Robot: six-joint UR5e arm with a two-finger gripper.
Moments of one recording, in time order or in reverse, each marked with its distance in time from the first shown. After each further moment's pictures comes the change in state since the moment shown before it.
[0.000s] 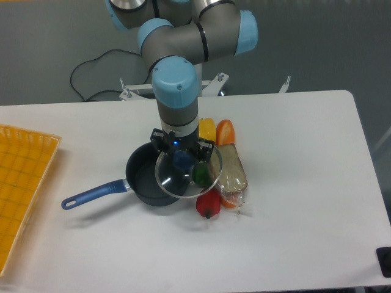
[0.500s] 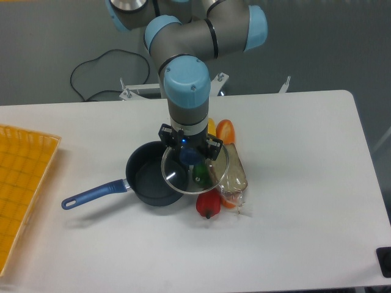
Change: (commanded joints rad) arm 0.015 -0.006 0.023 -0.043 0.000 0.023
